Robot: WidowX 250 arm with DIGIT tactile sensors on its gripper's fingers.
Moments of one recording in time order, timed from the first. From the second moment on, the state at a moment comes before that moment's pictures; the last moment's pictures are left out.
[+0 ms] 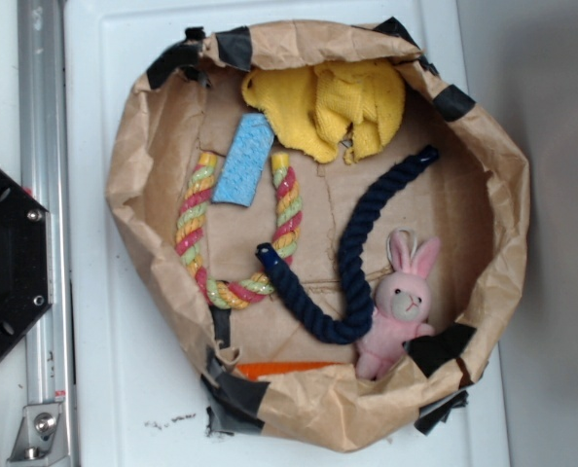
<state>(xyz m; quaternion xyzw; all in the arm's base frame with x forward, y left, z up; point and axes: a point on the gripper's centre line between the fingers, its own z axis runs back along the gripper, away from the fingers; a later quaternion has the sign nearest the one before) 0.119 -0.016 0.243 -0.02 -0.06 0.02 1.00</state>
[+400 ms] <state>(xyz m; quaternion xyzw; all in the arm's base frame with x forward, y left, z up) 0.119 -0.016 0.240 -0.02 -0.06 0.02 1.00</state>
